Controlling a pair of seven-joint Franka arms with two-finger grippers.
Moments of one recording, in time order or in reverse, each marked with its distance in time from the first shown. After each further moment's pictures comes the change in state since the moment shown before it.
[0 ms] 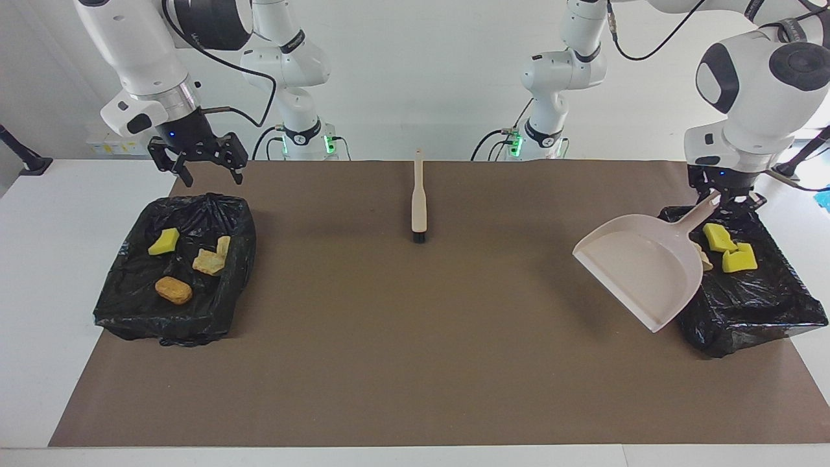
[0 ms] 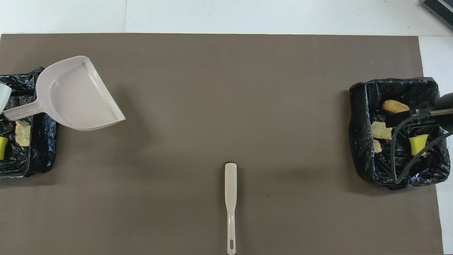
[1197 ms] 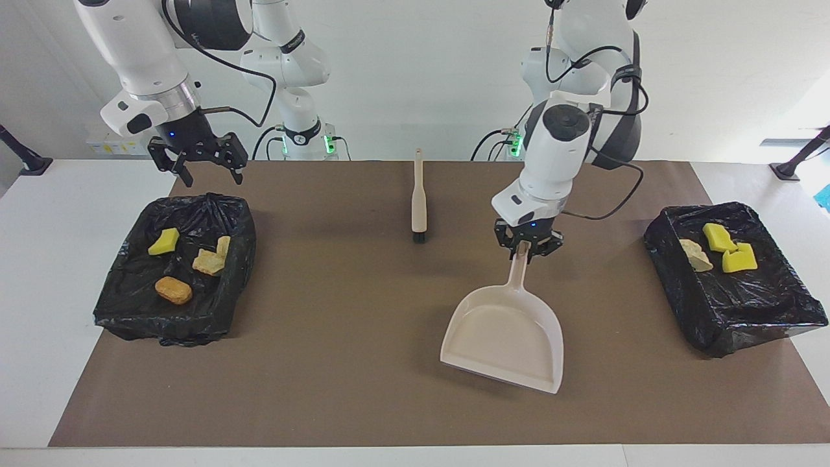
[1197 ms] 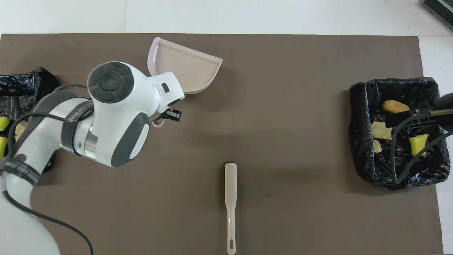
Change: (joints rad) left arm -0.460 0.154 -0.007 -0.112 -0.216 0.418 -1.097; right arm 0.000 0.000 0.000 0.000 0.000 0.000 0.000
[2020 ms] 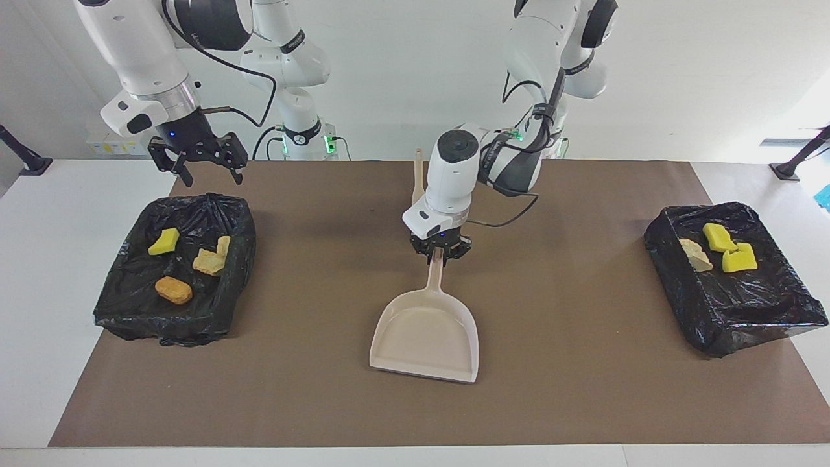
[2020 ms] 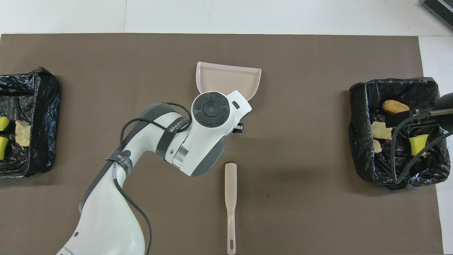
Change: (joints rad) left arm -0.235 0.235 0.002 0.150 -0.054 0.094 -0.453; right arm 0.000 0.000 0.000 0.000 0.000 0.000 0.000
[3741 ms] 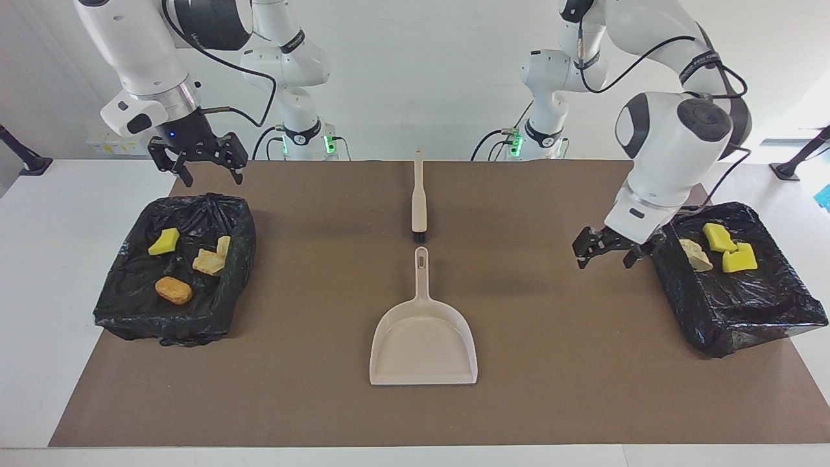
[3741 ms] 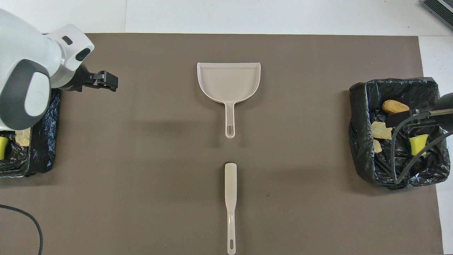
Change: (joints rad) left arm 0.512 -0.236 0.048 0.062 -0.012 -0.321 0.495; right arm 0.000 0.000 0.000 0.000 0.000 0.000 0.000
